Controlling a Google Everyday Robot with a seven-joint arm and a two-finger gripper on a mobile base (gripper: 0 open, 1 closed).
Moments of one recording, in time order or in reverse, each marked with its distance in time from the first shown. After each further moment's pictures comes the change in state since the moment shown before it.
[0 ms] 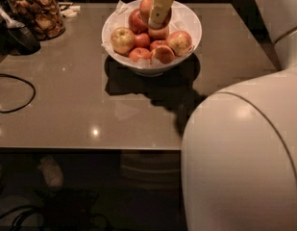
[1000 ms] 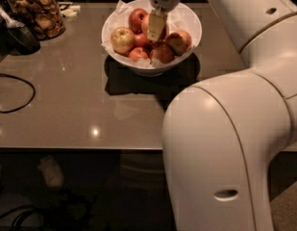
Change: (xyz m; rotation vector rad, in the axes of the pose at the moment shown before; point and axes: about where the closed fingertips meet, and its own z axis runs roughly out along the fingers) arm 0.012 -0.008 0.092 -0.083 0.095 0.033
